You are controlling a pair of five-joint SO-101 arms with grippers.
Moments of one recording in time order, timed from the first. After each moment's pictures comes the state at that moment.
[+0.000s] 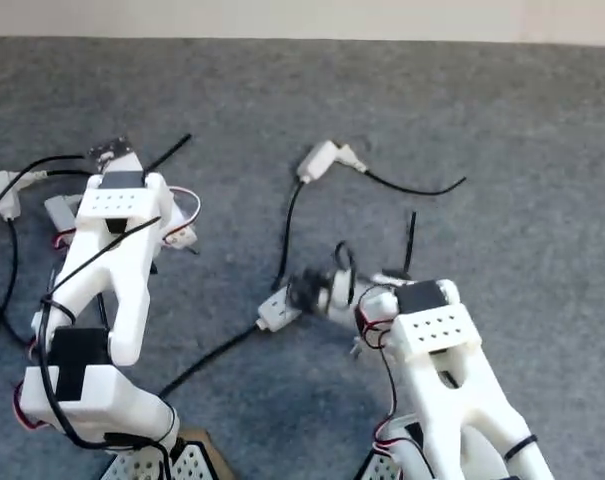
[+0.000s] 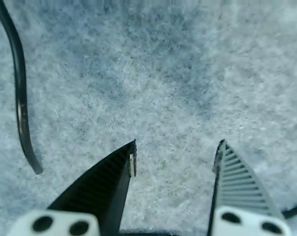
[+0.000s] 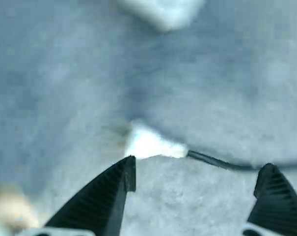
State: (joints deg) left arm -9.0 2.9 22.4 65.7 -2.1; right arm -18.8 -37.3 58.9 67.7 77.5
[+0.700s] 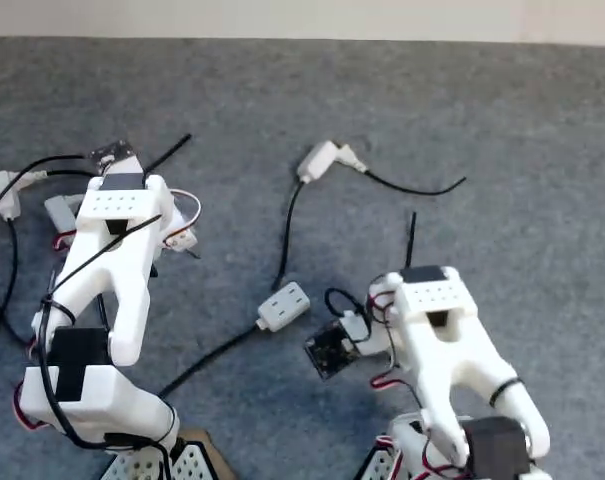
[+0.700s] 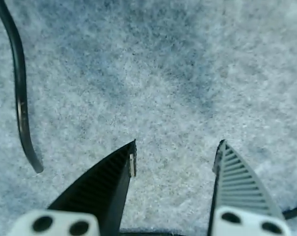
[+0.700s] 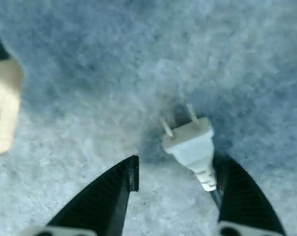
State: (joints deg) left arm -9.0 2.9 22.8 65.7 -2.1; right arm -13.5 -17.6 55.7 60.3 114.8
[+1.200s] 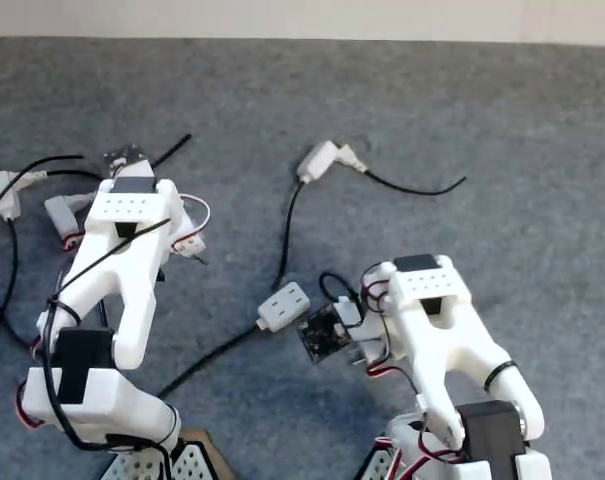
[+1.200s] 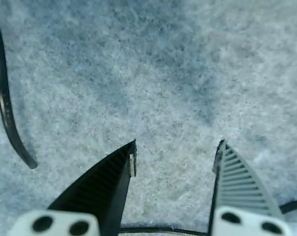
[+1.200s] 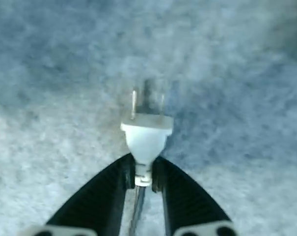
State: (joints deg) left arm -6.6 2.4 24.5 65.5 -2.1; right arm -14.1 -15.5 52.7 59.3 109.8
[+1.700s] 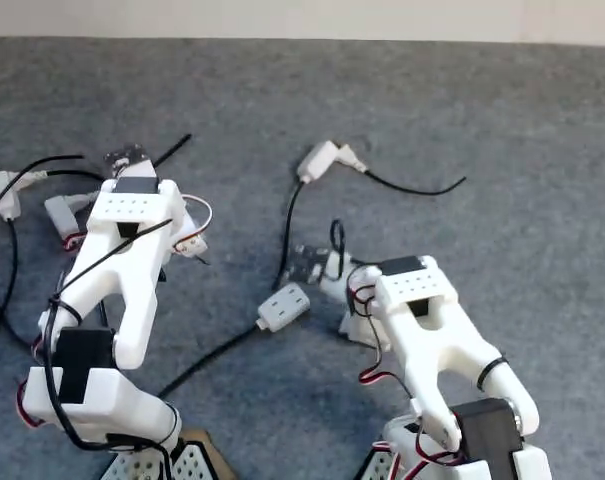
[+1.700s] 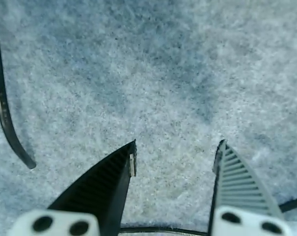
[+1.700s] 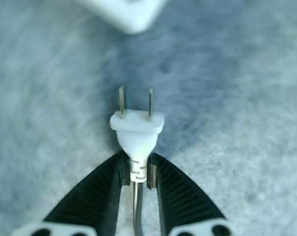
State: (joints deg) left arm -6.3 2.4 24.5 65.5 -2.1; right arm -18.8 -14.9 52.7 51.3 54.7
